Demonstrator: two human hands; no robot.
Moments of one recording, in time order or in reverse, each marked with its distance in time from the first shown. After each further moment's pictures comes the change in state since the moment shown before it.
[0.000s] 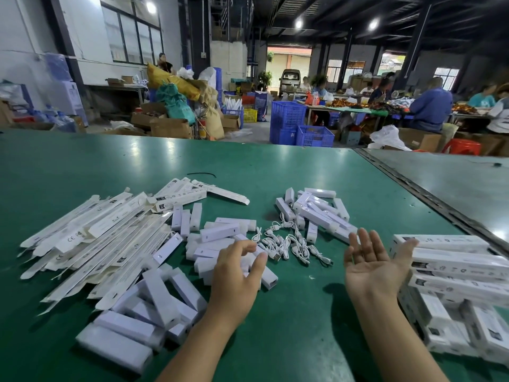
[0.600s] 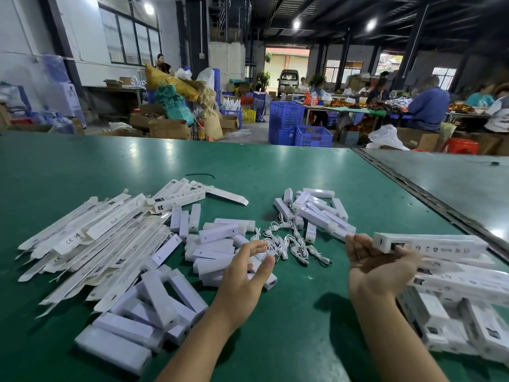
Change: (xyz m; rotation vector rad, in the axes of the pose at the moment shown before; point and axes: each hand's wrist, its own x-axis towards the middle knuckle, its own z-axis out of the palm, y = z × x) left_hand -0.004 0.008 -0.003 -0.219 -0.276 -0.116; right_hand -0.014 -0.002 0.012 0.015 -0.047 -0.161
